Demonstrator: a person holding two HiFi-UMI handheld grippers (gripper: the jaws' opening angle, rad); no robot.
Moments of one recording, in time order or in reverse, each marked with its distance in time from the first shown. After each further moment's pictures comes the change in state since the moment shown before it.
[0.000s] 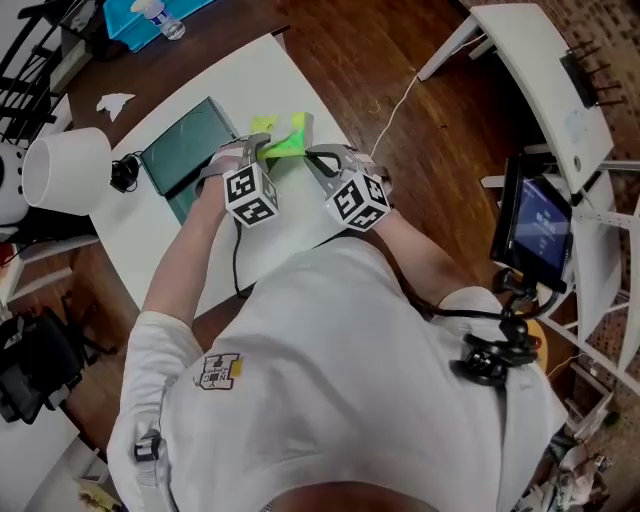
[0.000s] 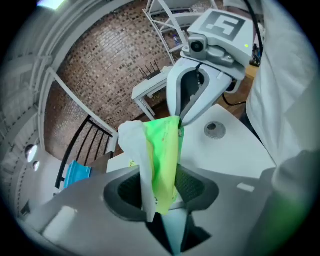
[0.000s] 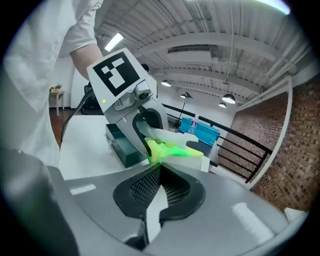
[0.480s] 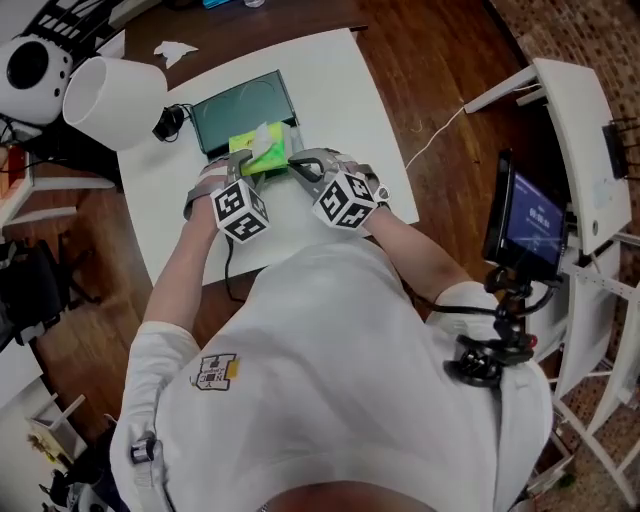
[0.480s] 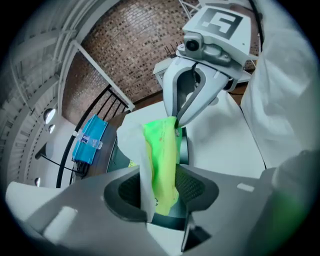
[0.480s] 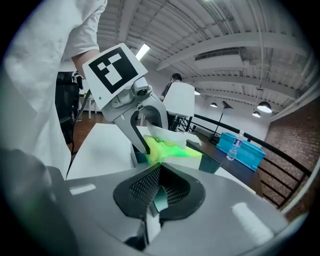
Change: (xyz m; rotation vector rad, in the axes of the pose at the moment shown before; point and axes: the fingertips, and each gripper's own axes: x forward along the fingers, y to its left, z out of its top) left arm -0.091 -0.034 -0.142 -0.269 0.252 0.105; right arm 0.075 0.110 0.083 -0.155 -0.110 0.332
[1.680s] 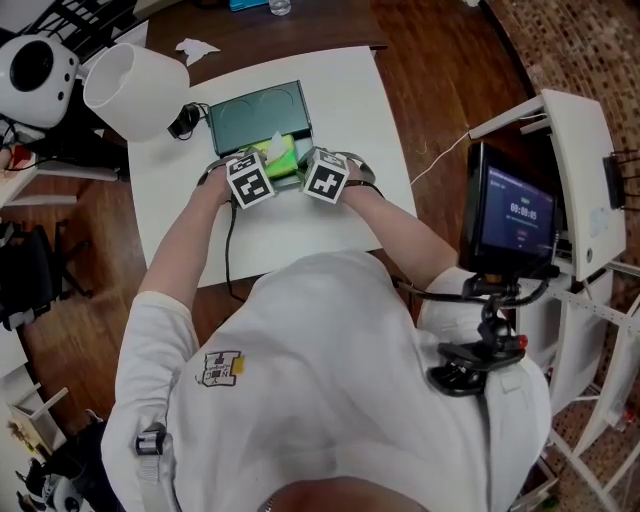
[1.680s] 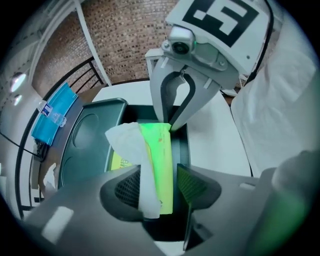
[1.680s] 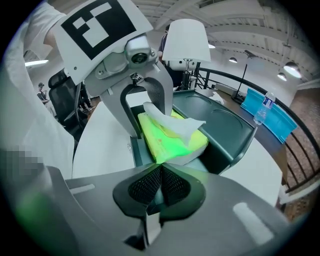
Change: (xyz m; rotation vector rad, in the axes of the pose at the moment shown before) left arm 0.059 -0.022 -0.041 -0.076 0.104 -0.405; right arm 0.070 0.003 -0.058 0.075 0.448 0.259
